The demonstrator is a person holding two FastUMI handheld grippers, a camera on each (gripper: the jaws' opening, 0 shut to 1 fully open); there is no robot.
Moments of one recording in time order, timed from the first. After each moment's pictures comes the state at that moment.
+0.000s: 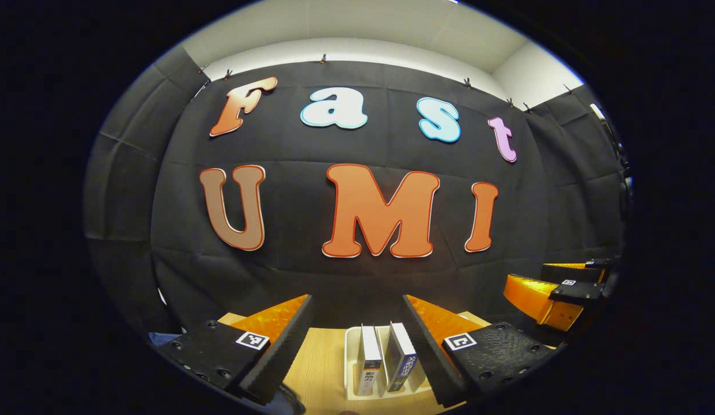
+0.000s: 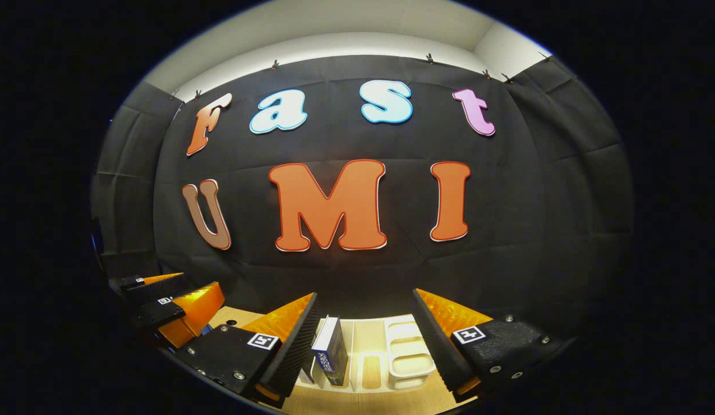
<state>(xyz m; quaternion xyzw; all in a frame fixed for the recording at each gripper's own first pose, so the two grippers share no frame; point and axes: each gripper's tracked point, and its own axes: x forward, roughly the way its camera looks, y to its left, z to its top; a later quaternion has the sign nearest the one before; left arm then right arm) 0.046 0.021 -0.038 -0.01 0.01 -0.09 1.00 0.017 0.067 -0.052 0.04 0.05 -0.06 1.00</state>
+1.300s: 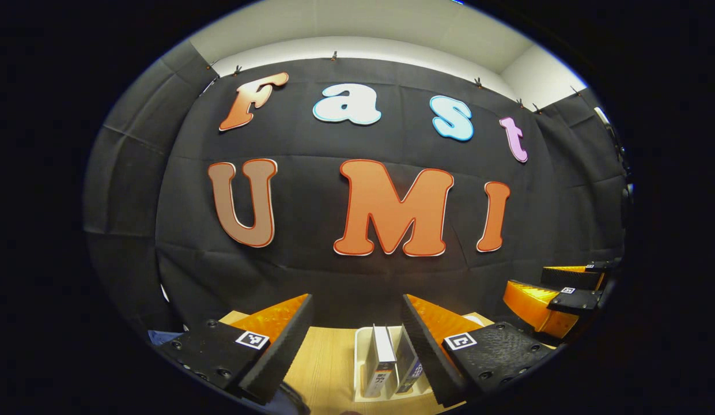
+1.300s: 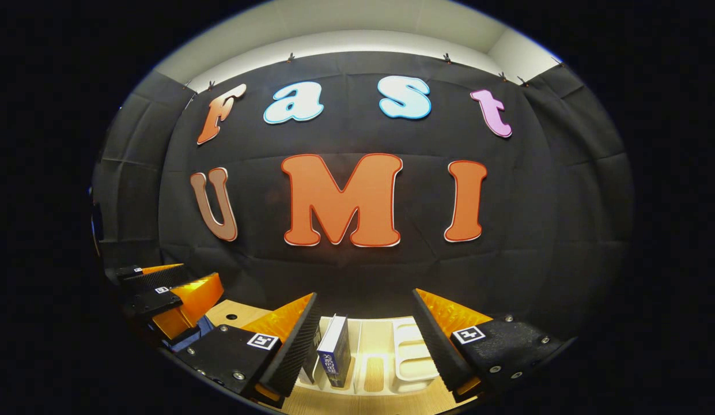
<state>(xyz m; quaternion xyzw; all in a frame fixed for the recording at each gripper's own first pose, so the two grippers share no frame) 0.057 0.041 -0.048 -0.02 0.01 -0.06 1.00 0.034 0.085 -0.065 0.02 0.07 -0.03 1.00</state>
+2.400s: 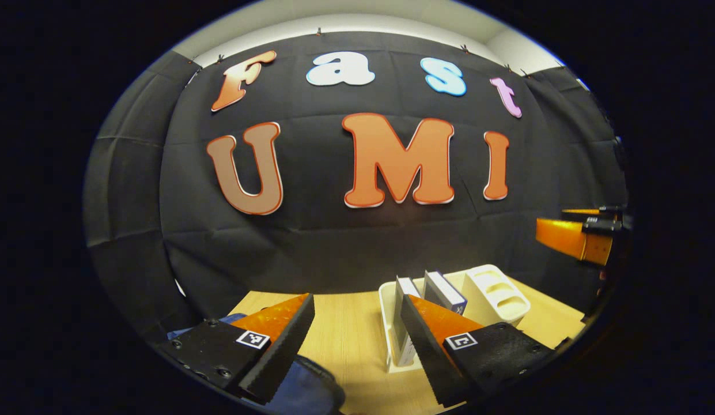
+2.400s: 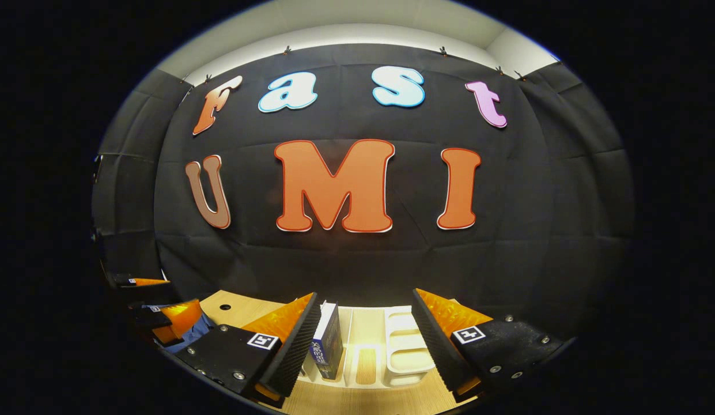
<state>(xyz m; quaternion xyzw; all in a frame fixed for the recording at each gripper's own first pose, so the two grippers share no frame) 0.036 0.088 -0.145 0.06 0.12 -0.07 0.99 0.027 0.061 -0.091 0.01 0.08 -0.04 1.00</state>
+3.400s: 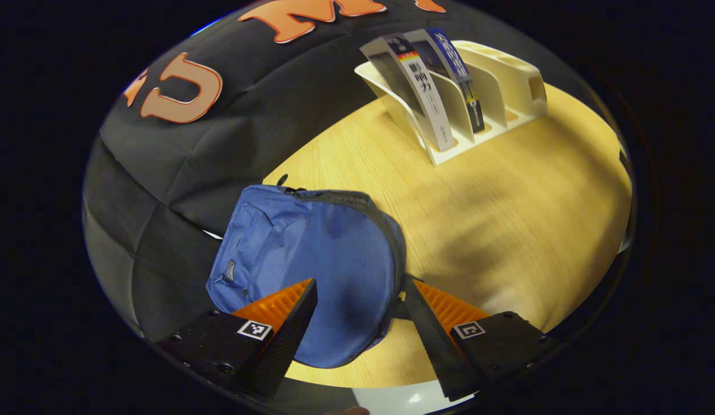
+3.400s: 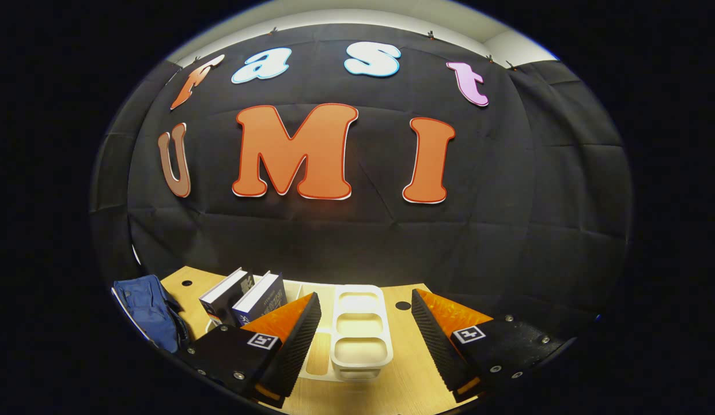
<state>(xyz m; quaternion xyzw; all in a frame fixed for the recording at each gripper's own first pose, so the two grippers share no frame) -0.105 0.191 -0.397 0.35 0.46 -0.04 0.81 0.038 -0.017 -0.156 -0.02 0.14 -0.09 0.99</state>
